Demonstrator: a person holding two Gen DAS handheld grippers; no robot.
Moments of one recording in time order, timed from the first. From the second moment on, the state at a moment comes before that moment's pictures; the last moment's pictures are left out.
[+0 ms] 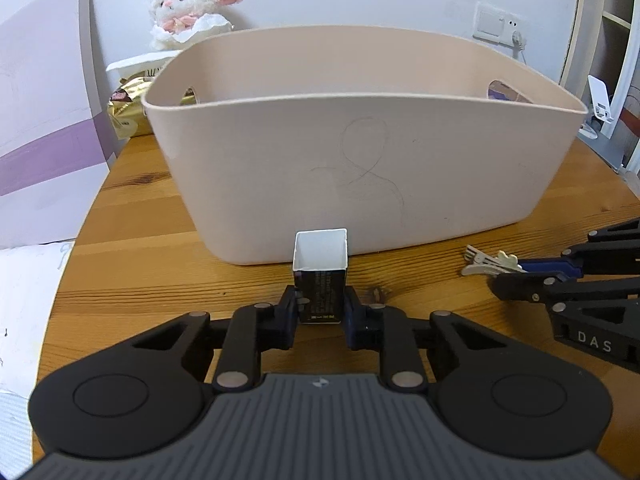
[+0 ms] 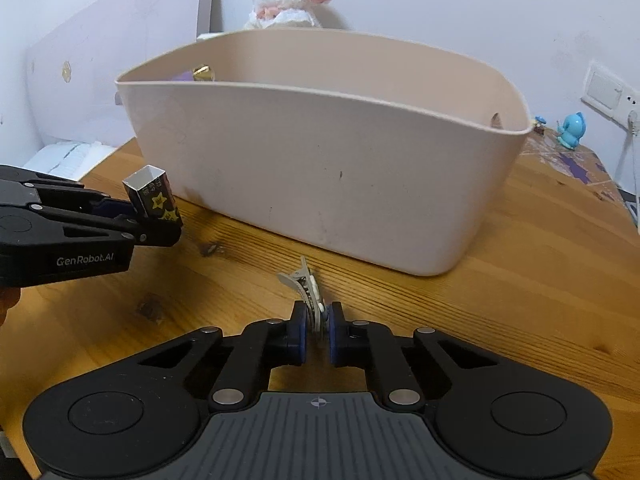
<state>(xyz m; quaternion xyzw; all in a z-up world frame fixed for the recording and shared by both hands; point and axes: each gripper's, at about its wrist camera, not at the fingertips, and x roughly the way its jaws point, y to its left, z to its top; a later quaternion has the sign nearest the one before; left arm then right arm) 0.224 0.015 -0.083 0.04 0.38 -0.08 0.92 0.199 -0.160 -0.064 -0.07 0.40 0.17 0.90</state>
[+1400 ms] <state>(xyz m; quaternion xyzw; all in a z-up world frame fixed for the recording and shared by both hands) 0.271 -0.007 0.003 0.09 0.31 -0.04 0.94 0.252 -0.194 0.033 -0.01 0.28 0.13 0.95</state>
